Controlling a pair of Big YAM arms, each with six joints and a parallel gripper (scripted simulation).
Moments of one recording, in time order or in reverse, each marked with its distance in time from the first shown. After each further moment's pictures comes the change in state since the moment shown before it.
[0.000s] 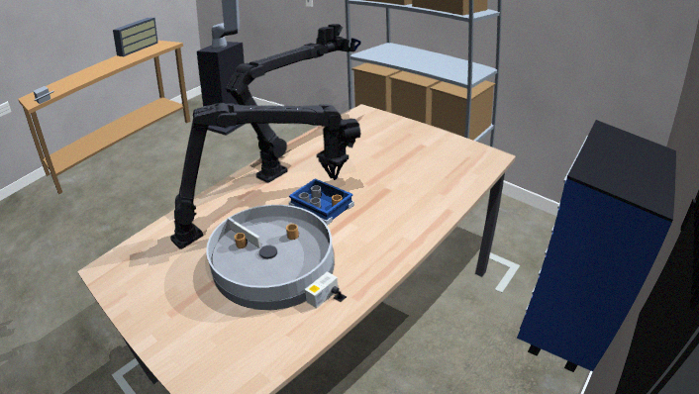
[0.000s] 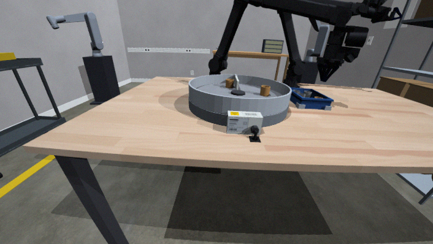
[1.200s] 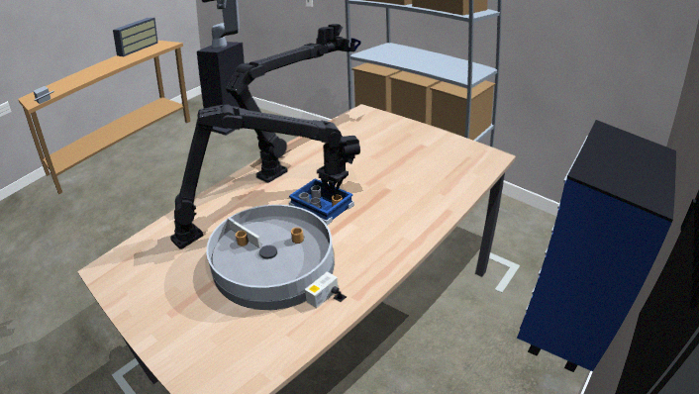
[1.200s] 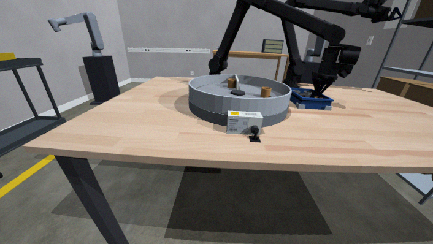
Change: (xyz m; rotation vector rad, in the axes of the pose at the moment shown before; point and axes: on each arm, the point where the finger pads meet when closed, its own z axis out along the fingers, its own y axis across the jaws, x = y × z) left arm 0.000 0.000 0.000 0.000 0.000 0.000; right arm 0.004 0.002 0.066 -0.005 0.008 0.000
